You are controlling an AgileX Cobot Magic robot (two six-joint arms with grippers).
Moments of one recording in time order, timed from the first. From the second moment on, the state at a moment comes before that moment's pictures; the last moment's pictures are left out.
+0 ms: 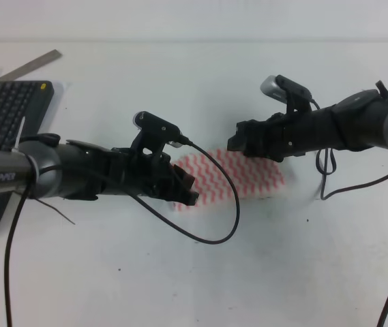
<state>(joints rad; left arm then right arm) -0.44 2.01 -1.13 -1.57 0.31 1.73 0.28 2.19 -1.50 1.20 0.56 -0.73</state>
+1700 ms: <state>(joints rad) -0.44 2.01 -1.13 -1.59 0.22 1.73 0.17 2.12 -1.50 1.03 0.65 -0.59</state>
